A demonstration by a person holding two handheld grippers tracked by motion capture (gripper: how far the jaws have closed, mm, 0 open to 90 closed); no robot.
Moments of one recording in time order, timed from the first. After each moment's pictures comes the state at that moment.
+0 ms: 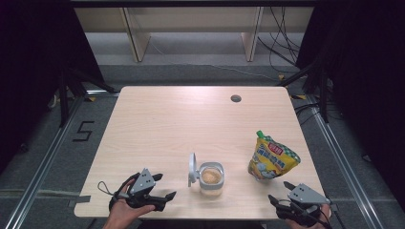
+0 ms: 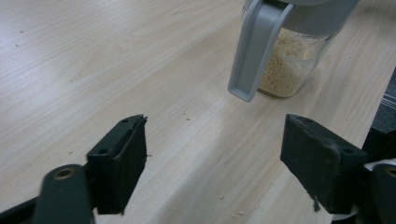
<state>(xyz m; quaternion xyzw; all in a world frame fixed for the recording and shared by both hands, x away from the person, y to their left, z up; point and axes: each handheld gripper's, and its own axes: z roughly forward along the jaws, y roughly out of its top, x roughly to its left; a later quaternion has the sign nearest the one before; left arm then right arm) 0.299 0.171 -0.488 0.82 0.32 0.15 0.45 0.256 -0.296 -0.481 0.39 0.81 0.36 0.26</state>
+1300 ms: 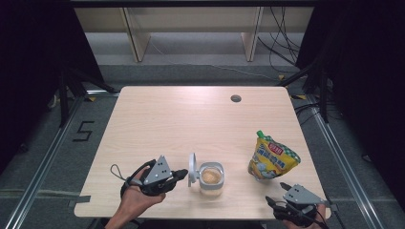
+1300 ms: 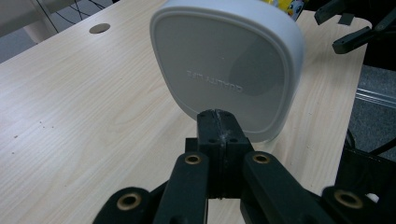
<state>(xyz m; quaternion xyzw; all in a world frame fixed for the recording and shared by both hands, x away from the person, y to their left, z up) 0.309 0.127 -0.427 0.84 0.23 0.17 0.47 0.257 -0.288 -0.484 0.37 0.82 0.34 0.26</state>
